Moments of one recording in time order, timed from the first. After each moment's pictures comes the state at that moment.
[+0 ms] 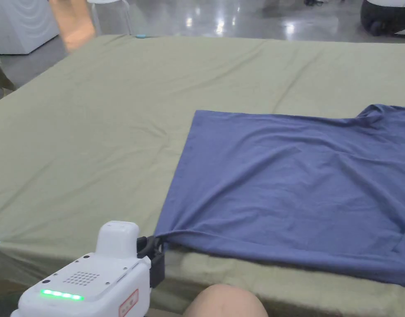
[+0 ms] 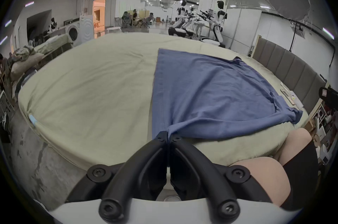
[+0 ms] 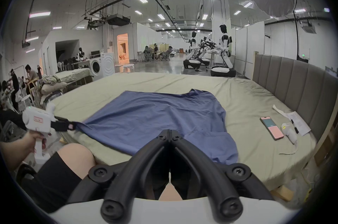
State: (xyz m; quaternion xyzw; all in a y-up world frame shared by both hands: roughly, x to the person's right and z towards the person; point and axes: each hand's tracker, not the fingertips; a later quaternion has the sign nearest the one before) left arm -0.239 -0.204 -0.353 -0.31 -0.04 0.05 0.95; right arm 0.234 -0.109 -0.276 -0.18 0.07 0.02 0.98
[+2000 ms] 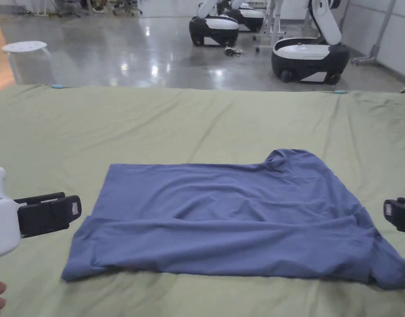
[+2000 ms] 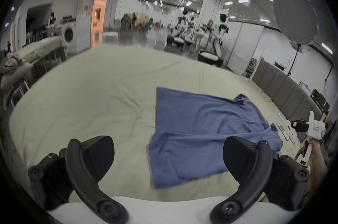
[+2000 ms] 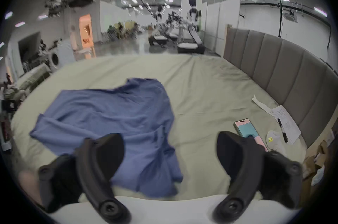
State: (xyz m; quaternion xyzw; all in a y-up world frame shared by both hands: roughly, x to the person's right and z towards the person) left arm -0.265 -0.105 -0.475 -0.27 -0.05 0.09 0.96; right arm 0.361 -0.109 -0.450 -0.26 -0.04 0.00 0.97
